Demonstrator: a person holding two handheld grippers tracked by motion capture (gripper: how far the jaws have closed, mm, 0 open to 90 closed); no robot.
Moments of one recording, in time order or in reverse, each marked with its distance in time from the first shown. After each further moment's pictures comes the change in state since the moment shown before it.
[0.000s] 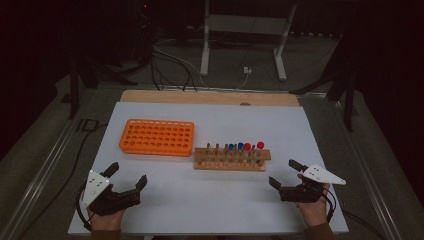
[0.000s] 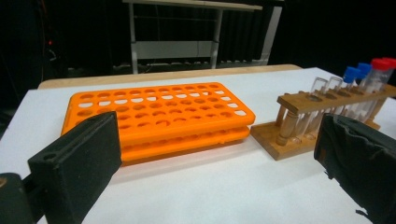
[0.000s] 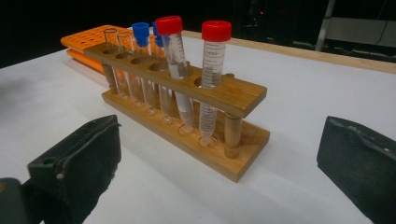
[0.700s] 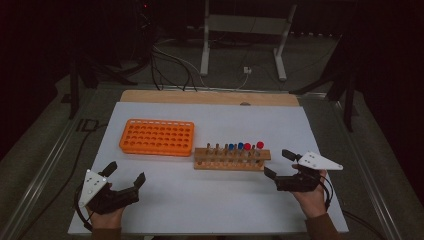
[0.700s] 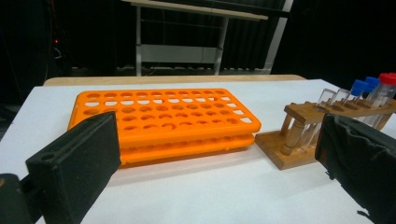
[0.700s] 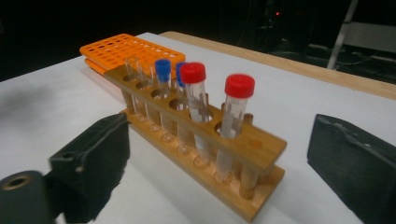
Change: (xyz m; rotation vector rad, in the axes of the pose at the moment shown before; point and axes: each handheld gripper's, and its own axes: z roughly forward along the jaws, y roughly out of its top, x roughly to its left) left arm 0.004 -0.002 0.001 -0.024 0.020 -0.039; right arm 0.008 0.044 0.011 0.028 0.056 -0.028
